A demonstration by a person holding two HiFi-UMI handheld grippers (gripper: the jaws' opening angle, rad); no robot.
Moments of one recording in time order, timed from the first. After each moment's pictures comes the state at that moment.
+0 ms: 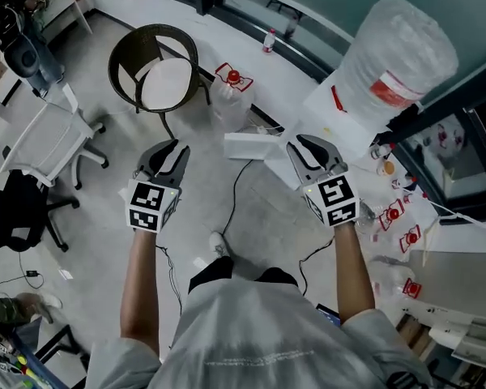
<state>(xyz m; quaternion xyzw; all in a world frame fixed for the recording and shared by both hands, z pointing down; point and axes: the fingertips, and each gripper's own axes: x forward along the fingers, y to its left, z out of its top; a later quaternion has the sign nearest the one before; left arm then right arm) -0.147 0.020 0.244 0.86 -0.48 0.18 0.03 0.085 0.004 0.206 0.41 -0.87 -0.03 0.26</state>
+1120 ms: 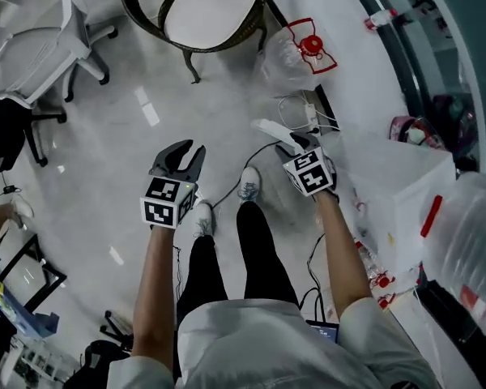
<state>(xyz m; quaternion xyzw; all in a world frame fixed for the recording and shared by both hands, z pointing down) -0.210 -0.148 0.575 0.71 -0.58 0.20 0.34 -0.016 -0.241 0.669 0.14 -0.84 0.14 0.51</state>
